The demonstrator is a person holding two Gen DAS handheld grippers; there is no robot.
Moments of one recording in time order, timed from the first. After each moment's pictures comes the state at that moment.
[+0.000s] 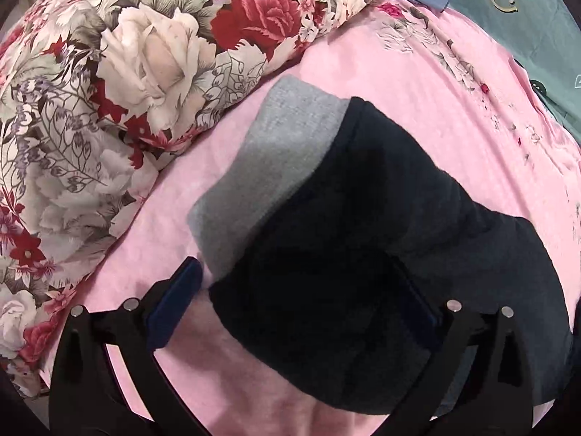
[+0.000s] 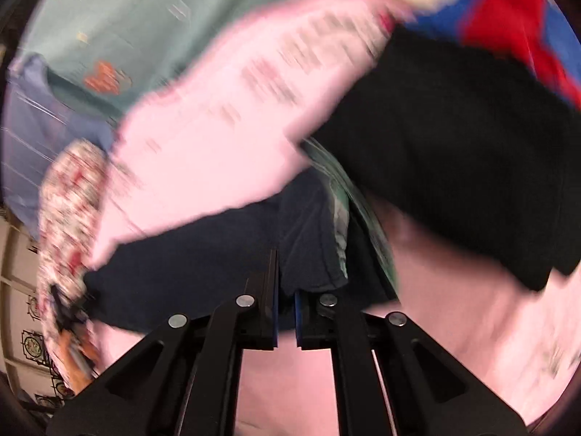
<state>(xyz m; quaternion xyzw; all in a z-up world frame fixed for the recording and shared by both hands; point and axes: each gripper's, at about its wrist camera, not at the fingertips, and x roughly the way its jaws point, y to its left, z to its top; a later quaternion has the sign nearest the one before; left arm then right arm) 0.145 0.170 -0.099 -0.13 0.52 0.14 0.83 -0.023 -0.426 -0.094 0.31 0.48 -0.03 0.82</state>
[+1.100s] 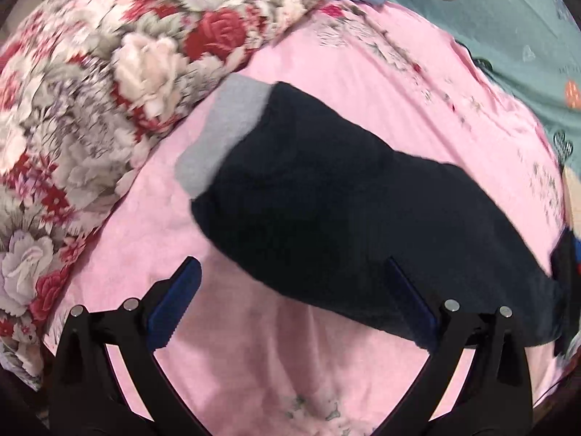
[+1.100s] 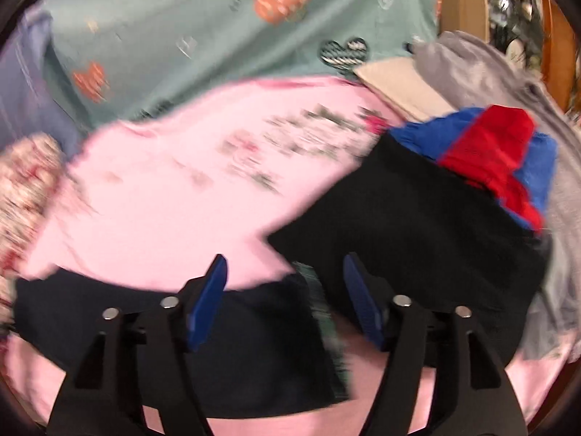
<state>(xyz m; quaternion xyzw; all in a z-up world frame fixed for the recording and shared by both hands) 0.085 0.152 -0.062 -0.13 0.51 0.06 0.84 0.014 -0.410 -0.032 0.17 0.34 -0.11 0.92</state>
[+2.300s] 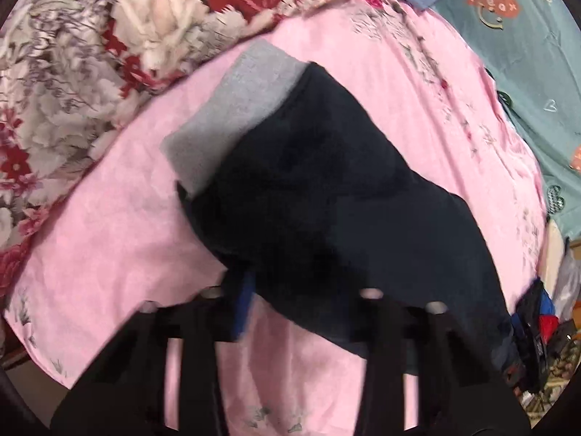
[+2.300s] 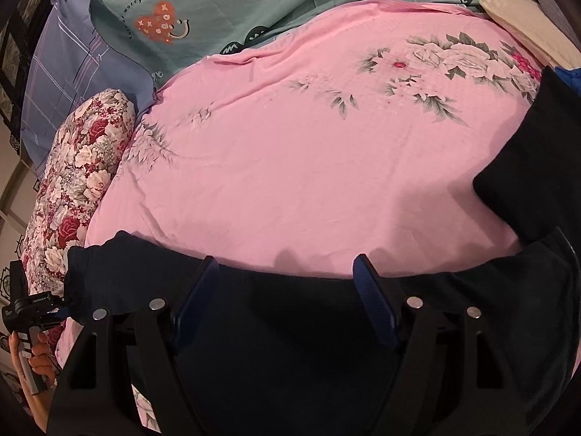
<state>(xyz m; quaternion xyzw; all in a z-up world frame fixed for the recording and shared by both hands) 0.112 0.166 -0.081 -0.24 0.55 0.08 0.80 0.098 -0.321 -0.094 0.22 0.42 0.06 0.88</state>
